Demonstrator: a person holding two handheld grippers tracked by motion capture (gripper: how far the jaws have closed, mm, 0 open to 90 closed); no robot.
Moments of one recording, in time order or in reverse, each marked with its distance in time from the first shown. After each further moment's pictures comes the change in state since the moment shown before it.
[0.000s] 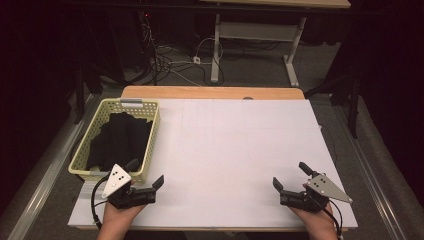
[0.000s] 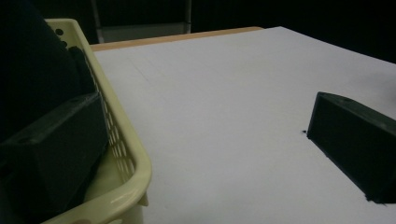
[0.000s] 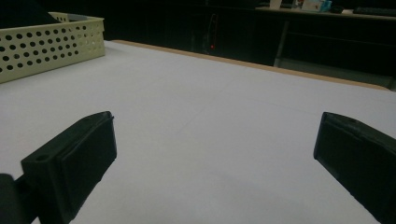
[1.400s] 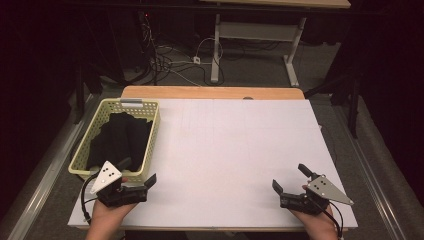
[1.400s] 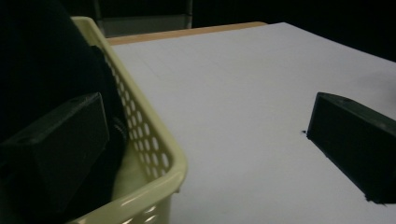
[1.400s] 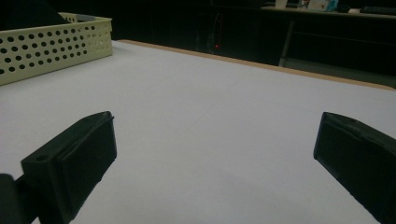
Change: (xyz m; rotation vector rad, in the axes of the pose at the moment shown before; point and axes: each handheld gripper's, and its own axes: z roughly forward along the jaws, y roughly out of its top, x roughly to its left) left arm 0.017 0.012 -0.017 0.045 0.019 -0.001; right arm 0.004 0.001 -0.005 0.002 0.018 -0.001
